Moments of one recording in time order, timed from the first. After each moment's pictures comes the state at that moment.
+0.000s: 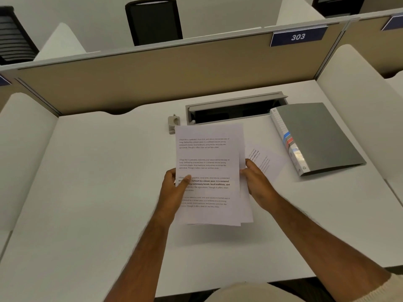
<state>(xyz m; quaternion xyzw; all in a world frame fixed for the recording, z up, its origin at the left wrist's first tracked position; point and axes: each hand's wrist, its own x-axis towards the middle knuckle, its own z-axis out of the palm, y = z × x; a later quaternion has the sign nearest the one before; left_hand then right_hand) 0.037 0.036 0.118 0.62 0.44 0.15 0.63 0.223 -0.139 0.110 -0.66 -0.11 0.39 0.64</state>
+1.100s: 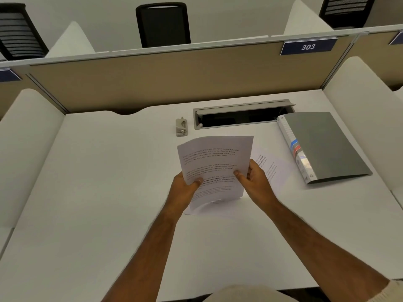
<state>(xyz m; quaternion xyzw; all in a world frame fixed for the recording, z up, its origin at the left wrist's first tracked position) 0.047 0.050 0.122 0.67 0.39 0.13 0.62 0.212 -0.115 0.113 -0.72 -0.23 0.30 0.59</state>
